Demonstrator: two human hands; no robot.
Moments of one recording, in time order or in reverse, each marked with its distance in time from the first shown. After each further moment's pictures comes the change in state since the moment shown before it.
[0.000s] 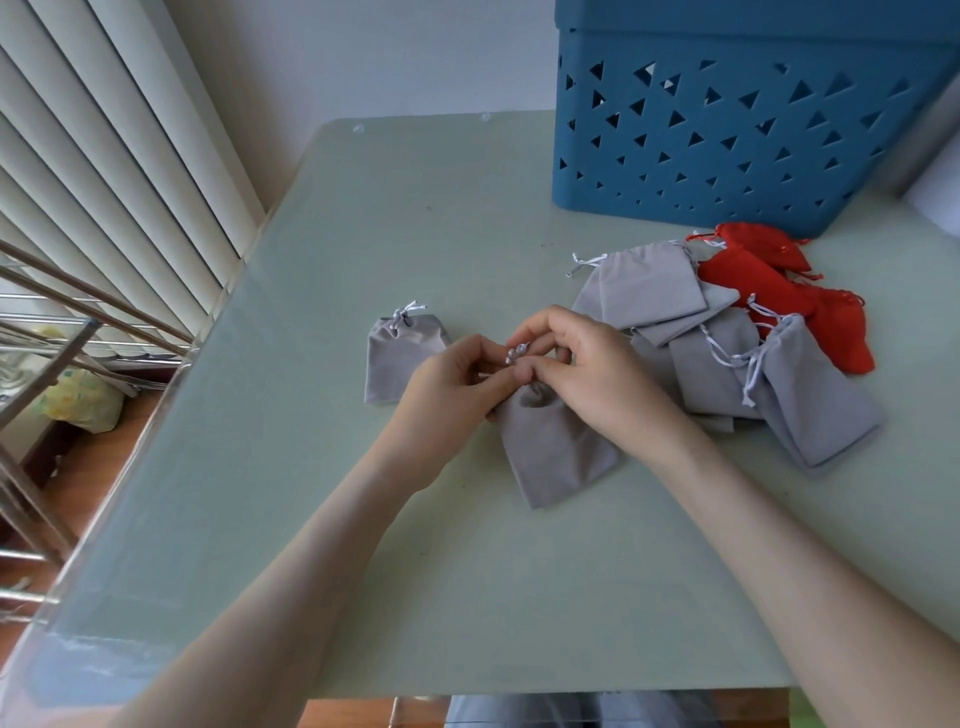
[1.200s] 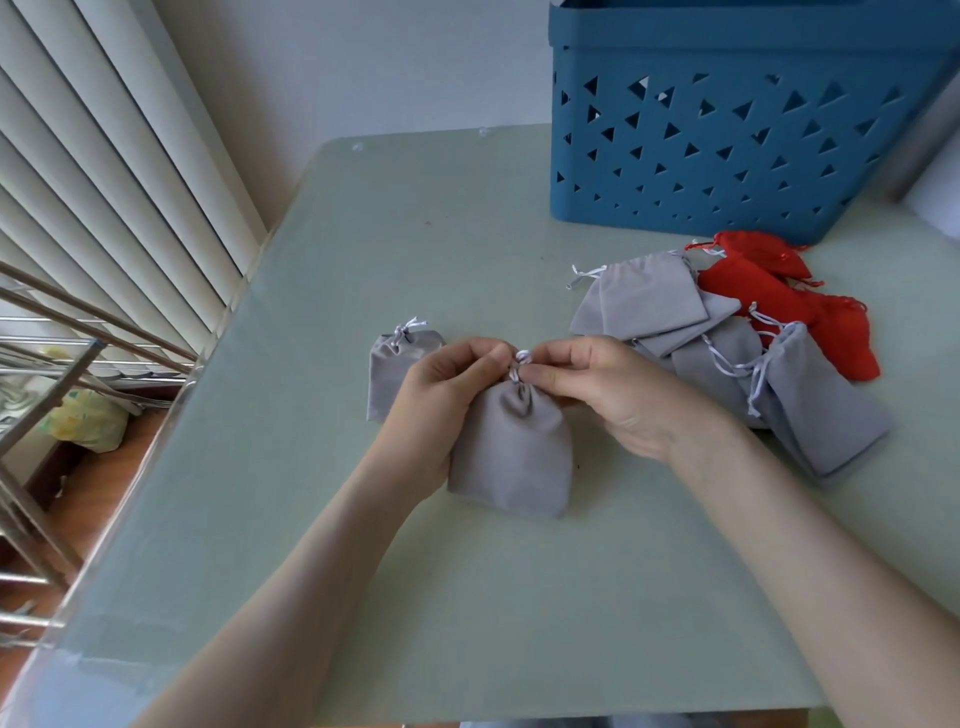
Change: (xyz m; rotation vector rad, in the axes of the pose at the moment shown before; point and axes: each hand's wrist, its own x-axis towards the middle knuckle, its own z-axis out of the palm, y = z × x) left_hand 0.000 0.012 -0.004 -0.409 -0.058 -0.046; right_hand 0.001 -0.004 -0.010 0.468 -0.253 0.238
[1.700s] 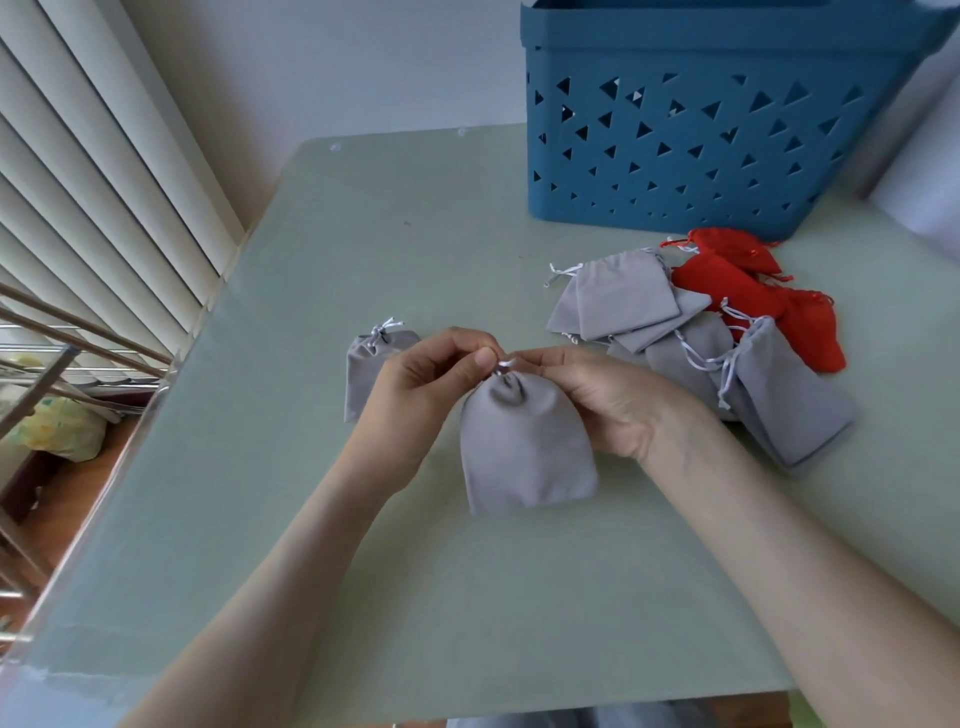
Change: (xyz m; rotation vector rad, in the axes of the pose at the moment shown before) left_hand 0.002 0.000 -0.005 0.237 -0.092 0.273; right_hand -0.006 -0.005 -0.003 0.382 -0.161 0.242
